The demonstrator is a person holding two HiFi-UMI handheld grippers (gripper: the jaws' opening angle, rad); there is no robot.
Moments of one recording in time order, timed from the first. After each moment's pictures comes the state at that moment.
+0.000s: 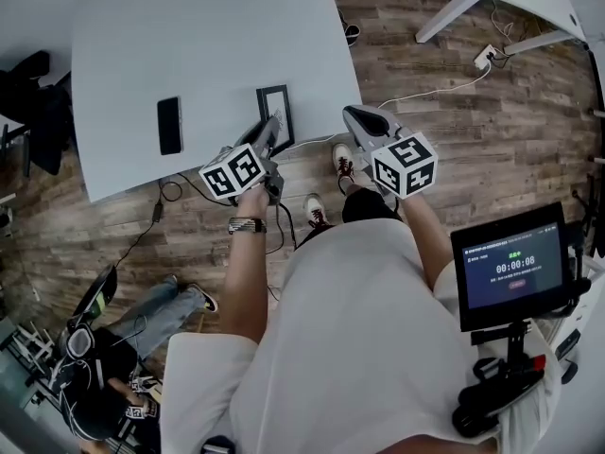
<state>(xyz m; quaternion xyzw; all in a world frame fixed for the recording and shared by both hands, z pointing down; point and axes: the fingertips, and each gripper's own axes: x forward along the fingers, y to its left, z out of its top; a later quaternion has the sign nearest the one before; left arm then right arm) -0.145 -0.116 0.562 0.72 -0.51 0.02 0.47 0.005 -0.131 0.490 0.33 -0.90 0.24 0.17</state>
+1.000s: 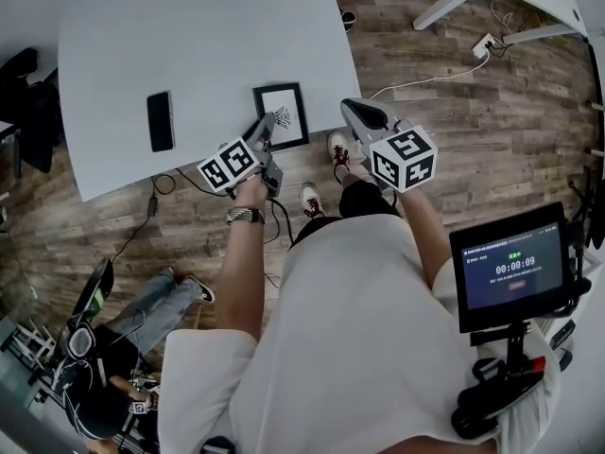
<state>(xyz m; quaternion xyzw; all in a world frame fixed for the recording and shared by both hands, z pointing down) -0.150 -0.103 0.603 0.67 -0.51 -0.03 0.54 0.007 -0.127 0.497 0.34 -0.89 0.26 0.18</state>
